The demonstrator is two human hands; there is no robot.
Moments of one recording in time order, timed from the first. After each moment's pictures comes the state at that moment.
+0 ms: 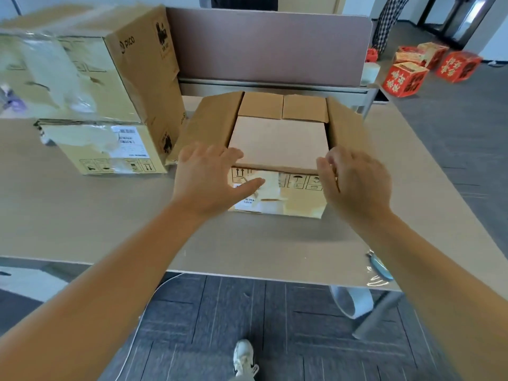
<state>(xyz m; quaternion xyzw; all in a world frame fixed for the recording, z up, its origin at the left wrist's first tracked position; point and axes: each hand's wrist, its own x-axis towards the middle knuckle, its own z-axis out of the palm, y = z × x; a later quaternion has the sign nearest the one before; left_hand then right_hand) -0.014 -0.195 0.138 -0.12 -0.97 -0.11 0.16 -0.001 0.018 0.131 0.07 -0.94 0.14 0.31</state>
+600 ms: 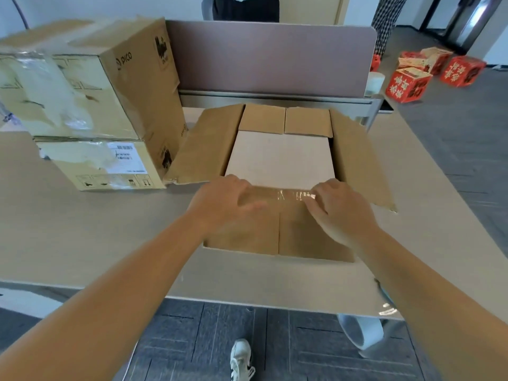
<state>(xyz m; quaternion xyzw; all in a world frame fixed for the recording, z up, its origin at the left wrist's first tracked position) -0.060 -0.187 0.116 -0.14 -0.98 -0.17 -0.05 -0.035 0.021 0.118 0.06 -0.99 0.13 0.01</state>
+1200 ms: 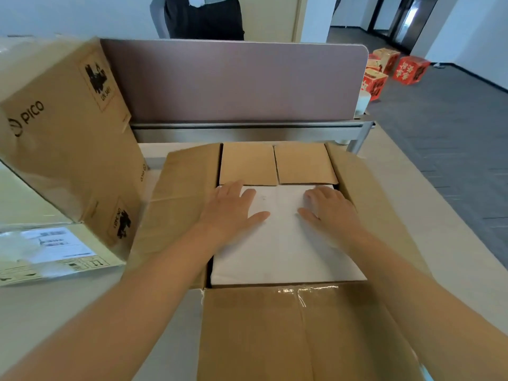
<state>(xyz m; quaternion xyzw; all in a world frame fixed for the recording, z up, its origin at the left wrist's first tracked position) -0.238 -0.166 0.096 -0.23 -0.97 -0.03 -0.10 -0.193 0.019 0.105 -0.04 -0.99 0.10 -0.06</state>
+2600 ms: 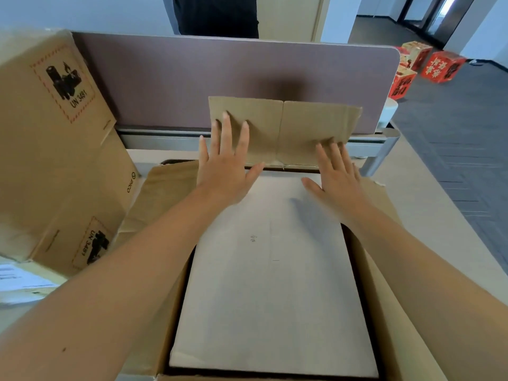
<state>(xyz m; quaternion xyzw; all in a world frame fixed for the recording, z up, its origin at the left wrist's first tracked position) -0.351 -0.129 0.111 -0.12 -0.99 -0.03 0.09 -0.312 0.059 0.114 -0.02 -0.99 0.10 0.01</state>
